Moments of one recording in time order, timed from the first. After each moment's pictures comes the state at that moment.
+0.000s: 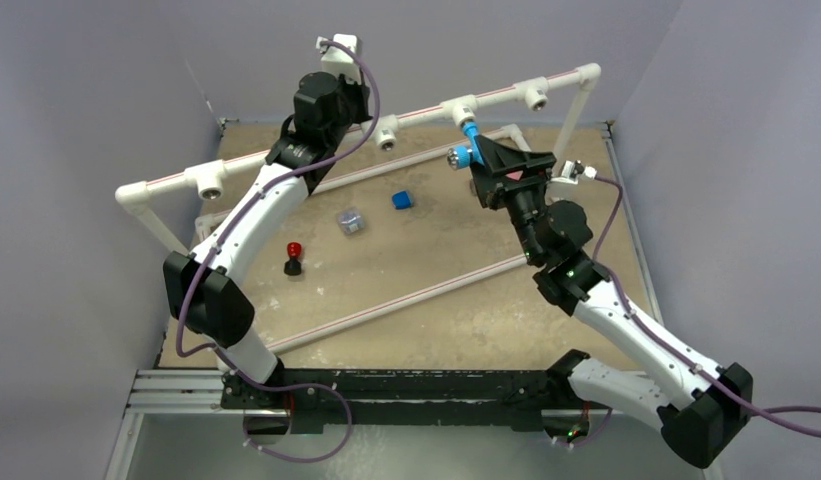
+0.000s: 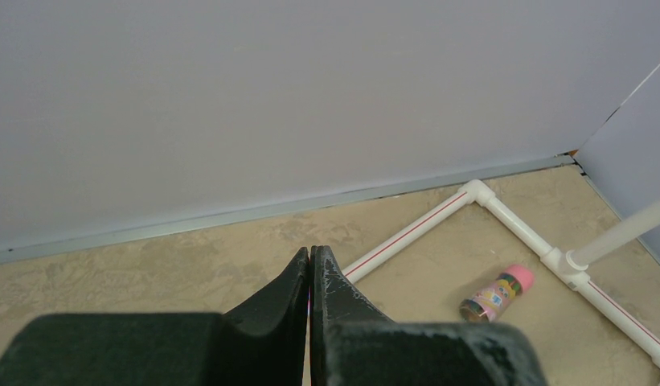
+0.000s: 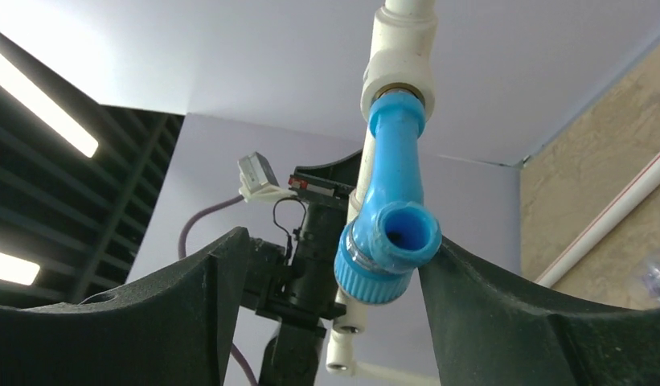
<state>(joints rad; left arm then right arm) -0.44 1.65 1.65 -0.07 -0.16 -0.12 0.63 0.99 0.84 0.36 0.33 1.50</state>
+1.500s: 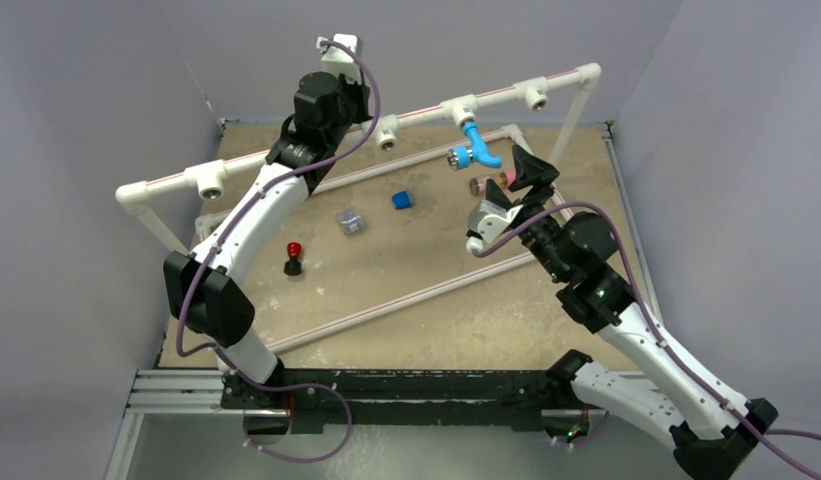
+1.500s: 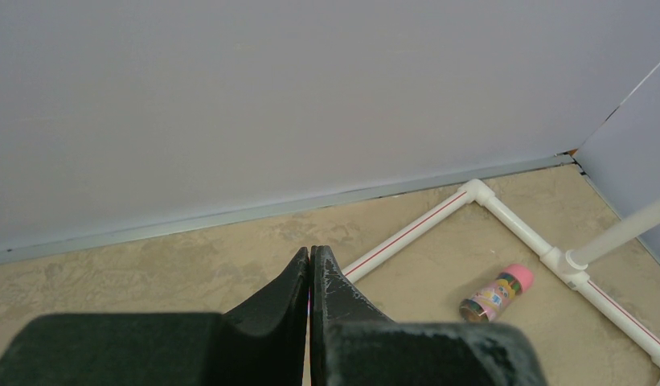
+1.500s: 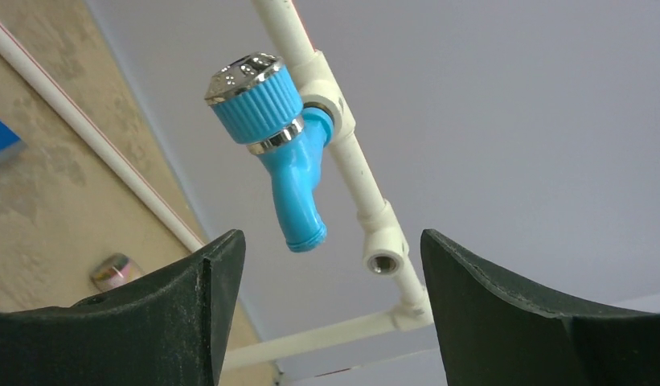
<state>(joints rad) -0.44 1.66 1.65 -0.07 -0.16 -0.12 0.66 0.81 0.88 0.06 0.05 -1.12</state>
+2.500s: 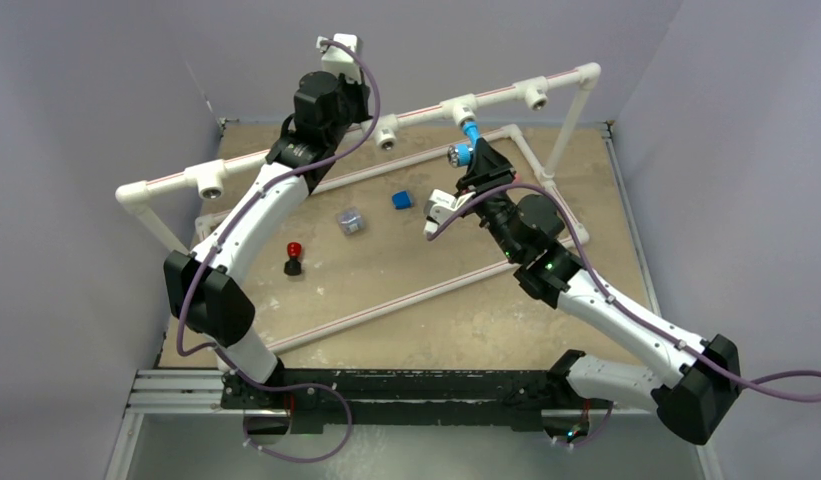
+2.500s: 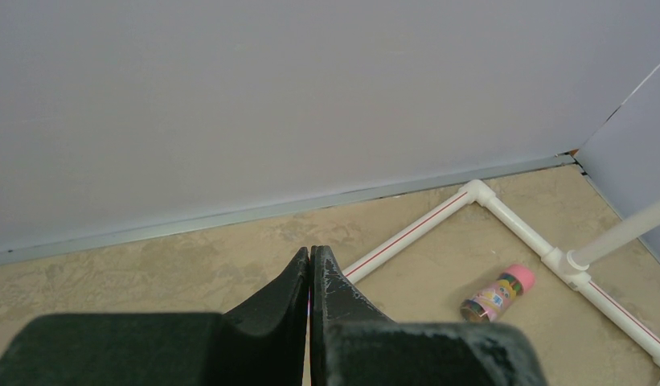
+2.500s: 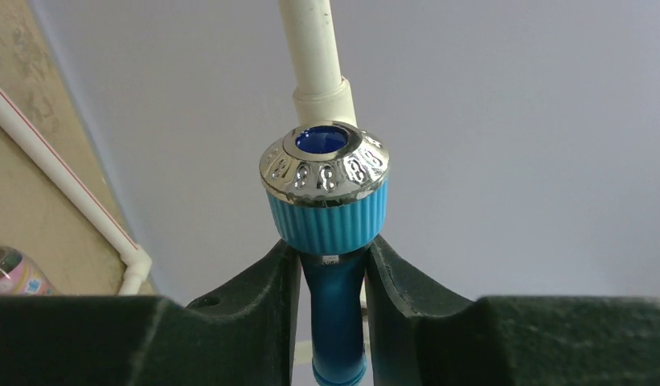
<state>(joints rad) -0.44 1.66 1.66 -0.07 -0.16 -0.11 0.73 1.09 0.89 0.33 0.20 -1.45</state>
